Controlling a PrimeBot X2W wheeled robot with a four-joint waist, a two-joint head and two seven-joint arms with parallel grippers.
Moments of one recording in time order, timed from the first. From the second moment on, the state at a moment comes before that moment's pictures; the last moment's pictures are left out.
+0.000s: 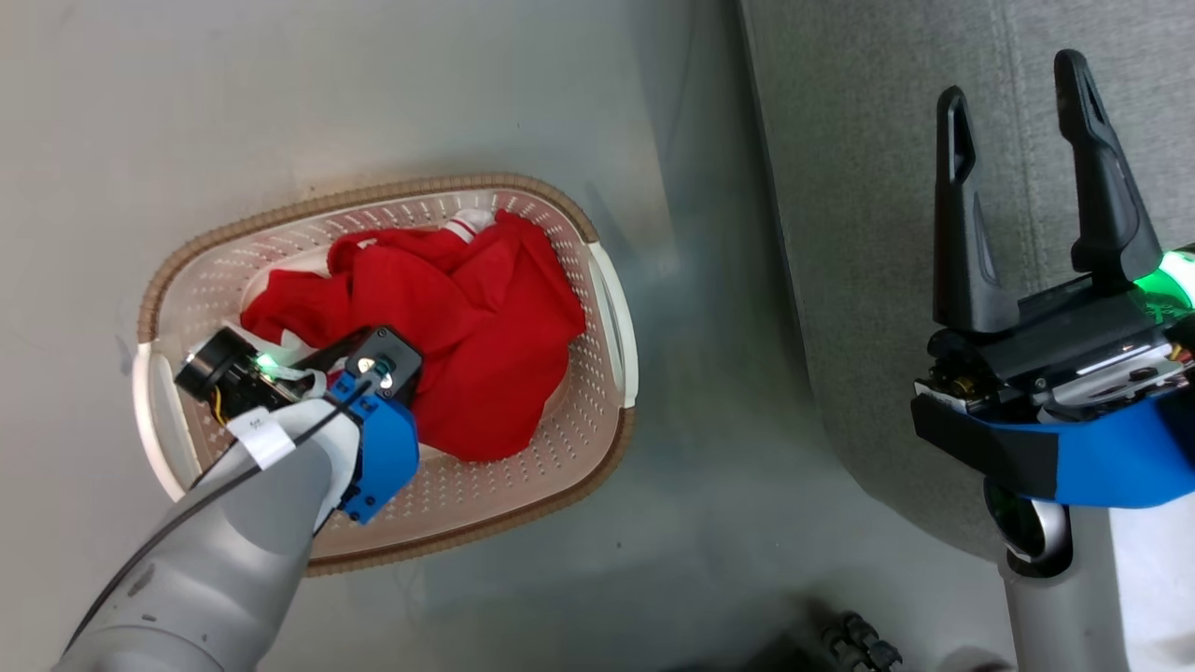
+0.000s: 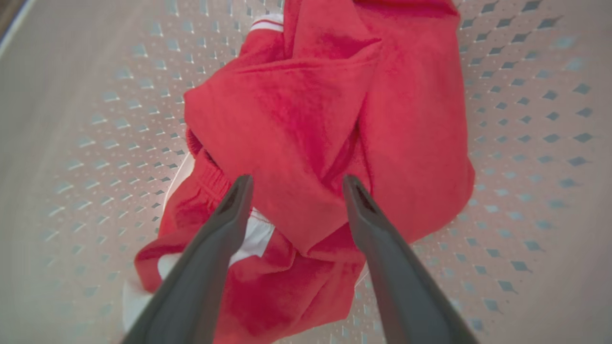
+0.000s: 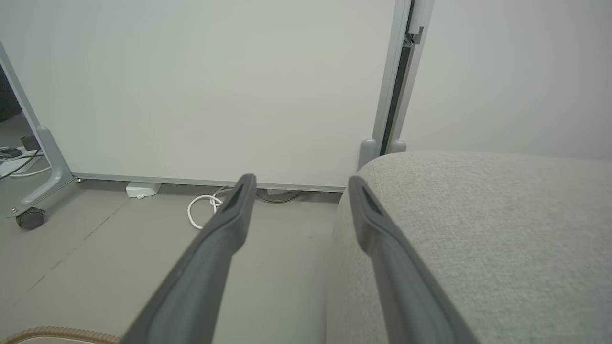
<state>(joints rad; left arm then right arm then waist) -0.87 0.20 -0.97 1.24 -0.28 -0.13 -0.15 -0.41 -0.05 0.07 -0.19 0.07 0.13 -0.26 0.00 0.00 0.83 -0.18</state>
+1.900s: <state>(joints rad) -0.96 0.12 -1.18 1.23 -0.51 -0.13 -0.24 -0.41 -0.05 0.08 -0.23 0.03 0.13 -0.26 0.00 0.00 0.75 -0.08</state>
